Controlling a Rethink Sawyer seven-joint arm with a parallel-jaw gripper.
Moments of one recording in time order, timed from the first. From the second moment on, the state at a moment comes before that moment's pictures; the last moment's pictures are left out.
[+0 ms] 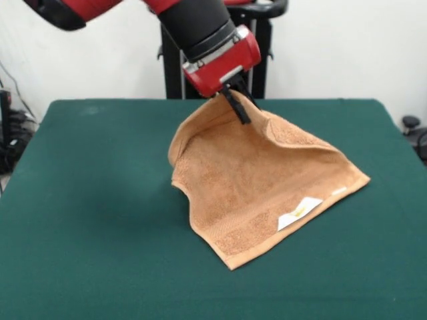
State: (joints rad) arm -1.10 -0.45 1.12 1.92 -0.65 0.67 1.68
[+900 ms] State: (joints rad) arm -1.02 -0.40 1.02 1.92 -0.77 0.64 1.68
